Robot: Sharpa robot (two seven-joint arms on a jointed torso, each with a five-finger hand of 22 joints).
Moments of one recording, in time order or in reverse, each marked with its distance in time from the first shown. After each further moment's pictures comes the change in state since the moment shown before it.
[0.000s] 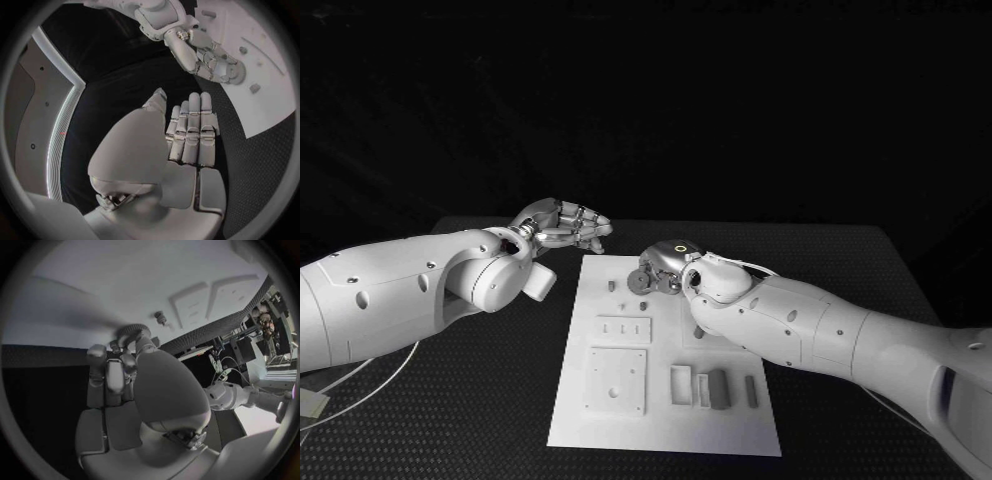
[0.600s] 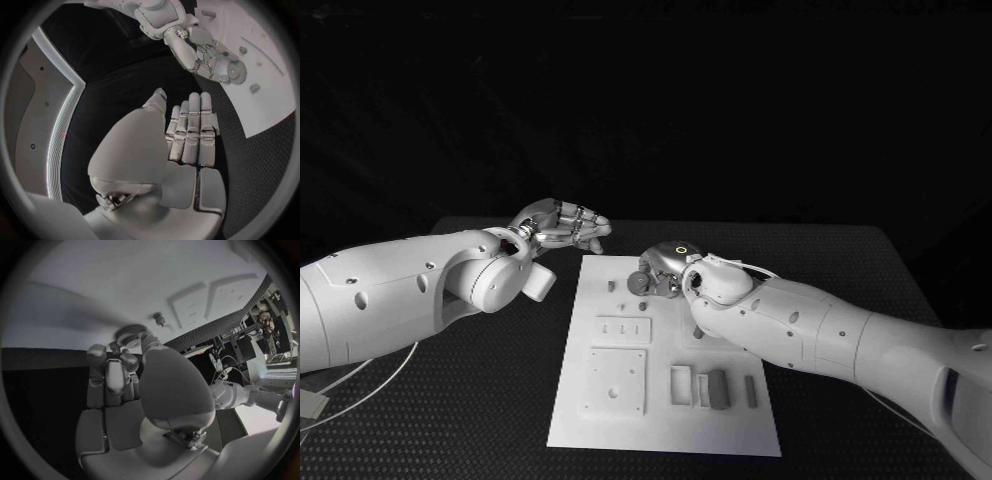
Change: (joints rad) left arm 0.000 0.000 0.000 0.000 0.000 0.000 0.000; left_hand 0.000 0.000 0.000 0.000 0.000 0.000 0.000 0.000 0.000 0.000 0.000 0.000 0.000 0.000 0.000 -0.004 0.001 0.000 0.000 0.000 -0.004 0.000; right arm -0.002 -0.011 -0.001 0.017 0.012 -0.009 -0.005; right_hand -0.118 -0.107 0.049 0.002 0.000 -0.031 0.029 -0.018 0.007 -0.015 0.016 -0.008 -0.070 -0.012 0.012 0.000 -0.020 -0.005 0.008 -0.003 0.000 -0.011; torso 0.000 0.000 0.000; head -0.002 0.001
